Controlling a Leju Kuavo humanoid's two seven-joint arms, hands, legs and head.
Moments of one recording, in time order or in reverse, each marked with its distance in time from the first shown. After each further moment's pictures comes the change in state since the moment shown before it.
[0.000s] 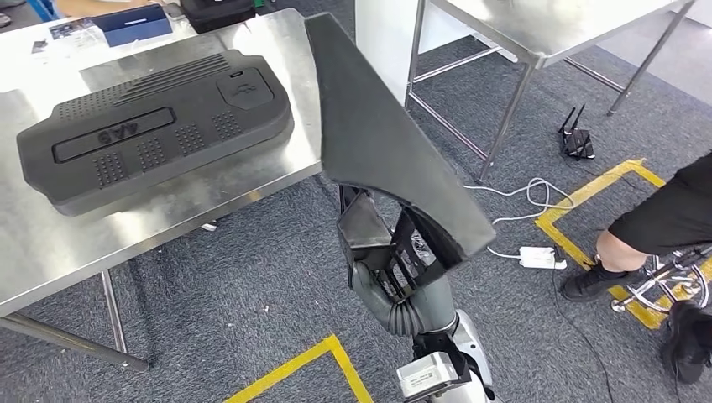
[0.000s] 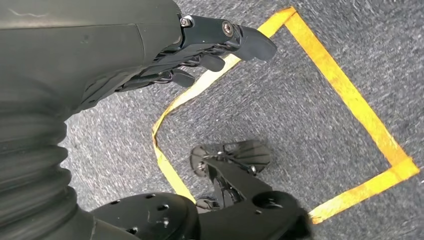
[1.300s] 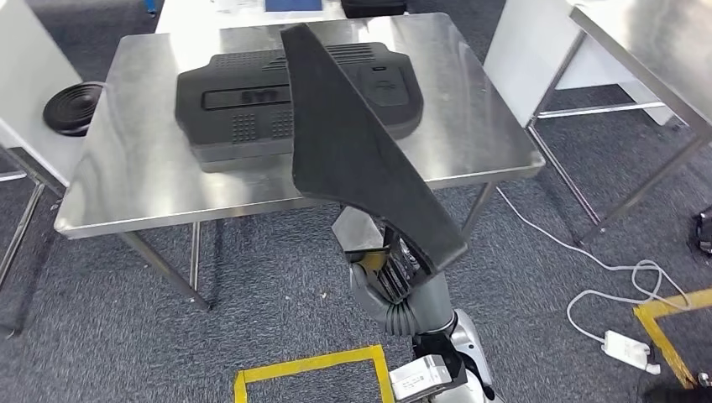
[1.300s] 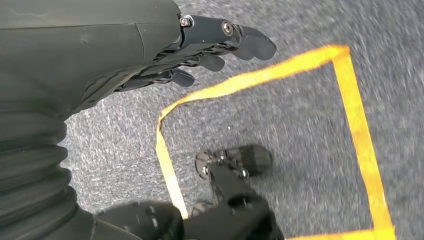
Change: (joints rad) left arm -0.009 -0.005 0.000 0.000 -0.001 -0.008 -0.005; right arm -0.004 -0.005 0.002 0.002 0.008 0.003 0.004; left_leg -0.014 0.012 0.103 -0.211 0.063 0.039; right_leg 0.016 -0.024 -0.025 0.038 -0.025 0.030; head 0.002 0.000
